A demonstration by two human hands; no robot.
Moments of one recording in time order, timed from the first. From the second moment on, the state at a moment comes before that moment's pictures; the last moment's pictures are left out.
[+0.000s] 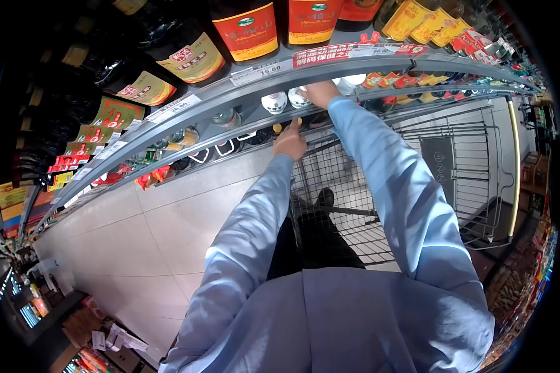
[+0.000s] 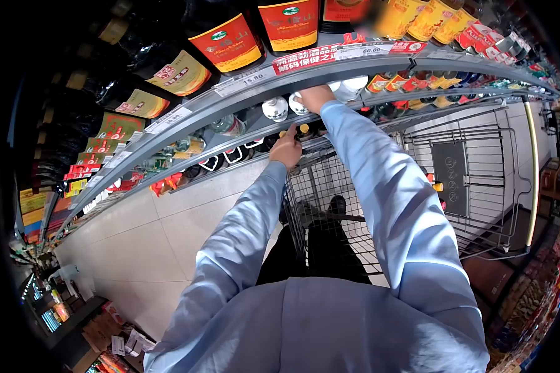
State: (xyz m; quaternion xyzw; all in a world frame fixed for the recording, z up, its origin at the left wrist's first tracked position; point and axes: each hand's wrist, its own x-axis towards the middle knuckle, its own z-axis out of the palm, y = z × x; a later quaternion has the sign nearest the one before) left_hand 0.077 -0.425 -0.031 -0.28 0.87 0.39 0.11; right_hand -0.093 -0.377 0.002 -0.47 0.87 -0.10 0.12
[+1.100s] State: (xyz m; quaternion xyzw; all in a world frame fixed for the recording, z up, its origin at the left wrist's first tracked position) left_hand 0.254 -0.351 0.006 0.00 0.82 0.55 0.14; right_hand 0.146 -0.061 0.046 -0.13 0.87 -0.34 0.34
